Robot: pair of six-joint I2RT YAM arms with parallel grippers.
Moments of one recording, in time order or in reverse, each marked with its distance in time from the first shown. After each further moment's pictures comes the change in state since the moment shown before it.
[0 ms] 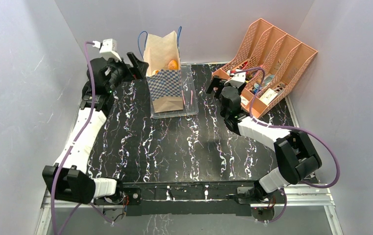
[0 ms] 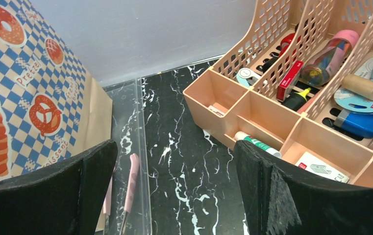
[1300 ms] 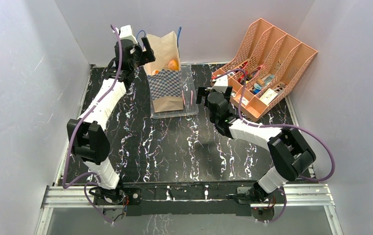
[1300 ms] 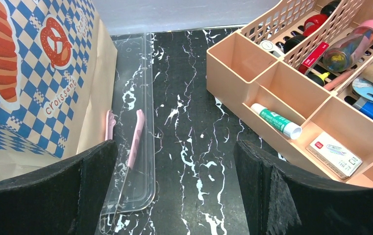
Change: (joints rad) left arm -0.107 0.462 0.364 -0.051 -0.378 0.043; right arm 0.138 0.049 0.019 -0.088 0.051 -0.095
